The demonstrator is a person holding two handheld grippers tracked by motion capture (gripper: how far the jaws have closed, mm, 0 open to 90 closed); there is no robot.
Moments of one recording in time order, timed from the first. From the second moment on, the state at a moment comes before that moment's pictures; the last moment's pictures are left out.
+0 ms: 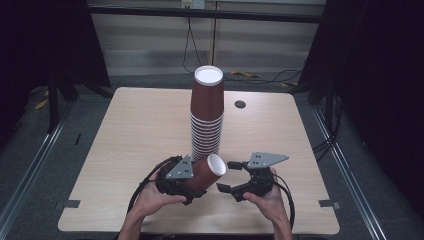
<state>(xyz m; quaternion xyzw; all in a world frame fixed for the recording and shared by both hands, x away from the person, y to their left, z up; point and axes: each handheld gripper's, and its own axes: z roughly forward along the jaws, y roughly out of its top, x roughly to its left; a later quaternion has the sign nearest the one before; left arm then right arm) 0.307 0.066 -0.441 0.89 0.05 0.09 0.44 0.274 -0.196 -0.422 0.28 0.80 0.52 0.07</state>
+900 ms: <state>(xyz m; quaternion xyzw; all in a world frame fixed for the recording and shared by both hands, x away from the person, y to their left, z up) 0.306 0.052 -0.439 0.94 0.00 0.09 0.33 0.282 -0.180 -0.429 0.25 0.87 0.42 0.05</state>
